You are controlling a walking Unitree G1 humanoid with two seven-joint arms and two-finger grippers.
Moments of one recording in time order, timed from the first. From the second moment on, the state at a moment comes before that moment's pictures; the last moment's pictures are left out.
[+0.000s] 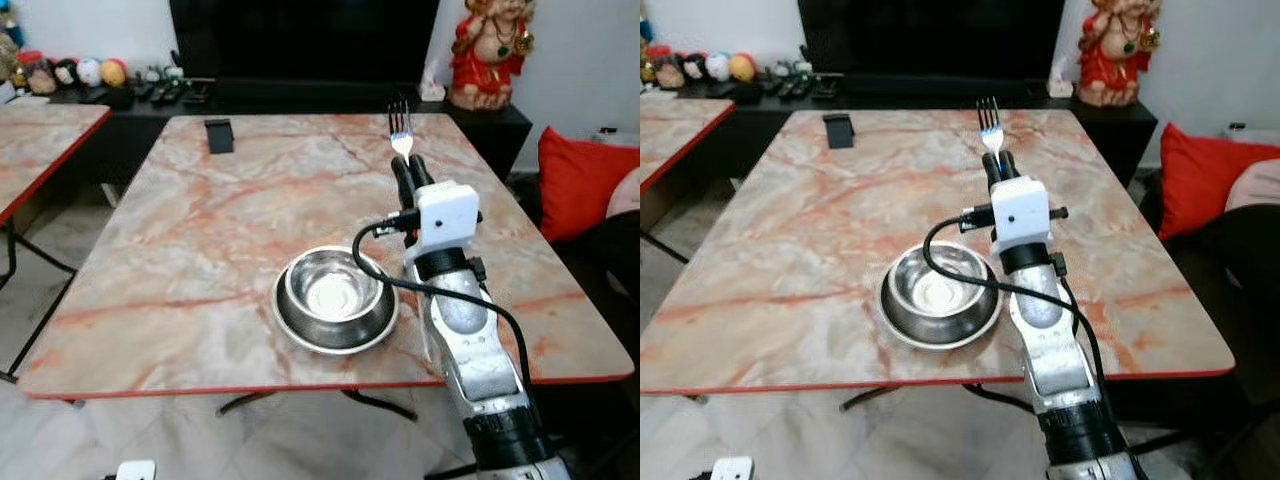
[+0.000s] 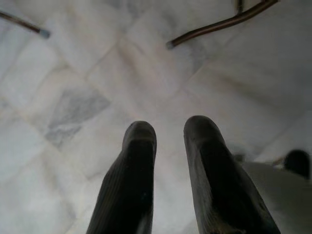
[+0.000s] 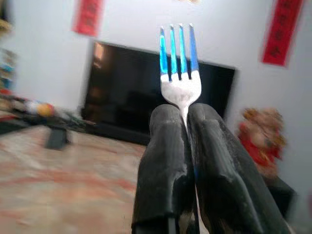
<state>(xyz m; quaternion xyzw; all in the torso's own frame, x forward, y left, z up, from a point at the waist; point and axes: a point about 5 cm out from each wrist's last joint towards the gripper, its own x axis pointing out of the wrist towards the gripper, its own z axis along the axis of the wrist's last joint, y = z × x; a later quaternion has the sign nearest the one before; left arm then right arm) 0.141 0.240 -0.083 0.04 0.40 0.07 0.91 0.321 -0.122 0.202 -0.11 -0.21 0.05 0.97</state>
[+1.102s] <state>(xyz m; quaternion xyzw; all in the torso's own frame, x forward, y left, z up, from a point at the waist) 0.155 0.230 -0.077 0.04 0.37 0.04 0.93 0.298 -0.238 0.183 -0.10 0.11 -0.10 0.98</state>
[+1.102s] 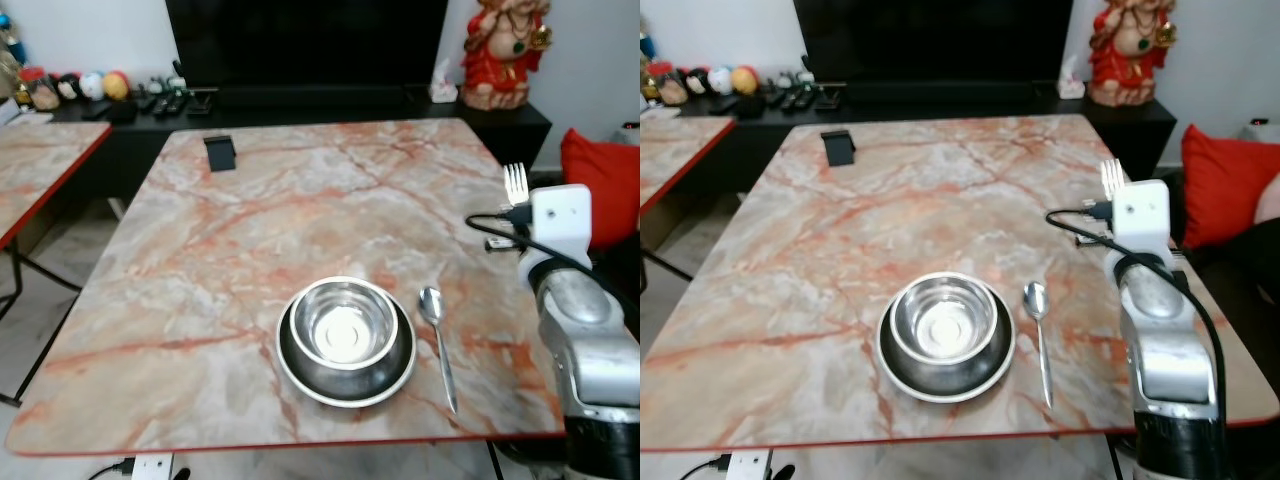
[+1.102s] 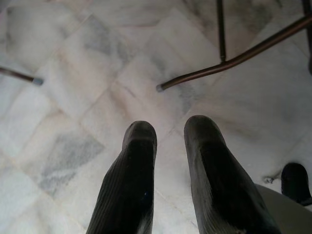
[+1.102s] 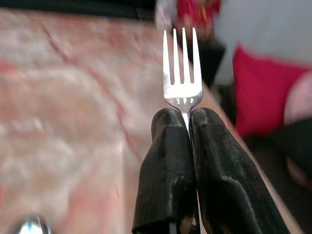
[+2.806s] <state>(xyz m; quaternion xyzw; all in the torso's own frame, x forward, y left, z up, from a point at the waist) 0.132 0.240 -0.089 0.04 0.44 0.05 0.89 0.288 -0.195 0.104 0.01 0.27 0.01 0.96</state>
